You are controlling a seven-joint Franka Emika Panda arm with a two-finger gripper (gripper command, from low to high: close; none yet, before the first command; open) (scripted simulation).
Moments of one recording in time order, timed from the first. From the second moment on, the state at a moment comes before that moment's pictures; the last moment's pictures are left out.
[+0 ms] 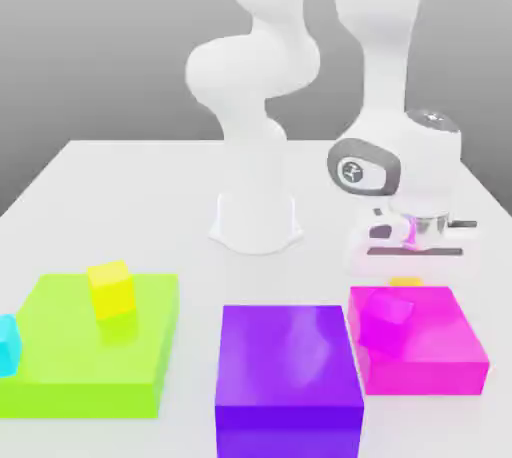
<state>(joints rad) 0.56 0.14 0.18 -2.92 -0.26 3.06 1.81</state>
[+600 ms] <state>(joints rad) 0.52 -0.16 0.11 -2.82 0.05 2.67 1.15</state>
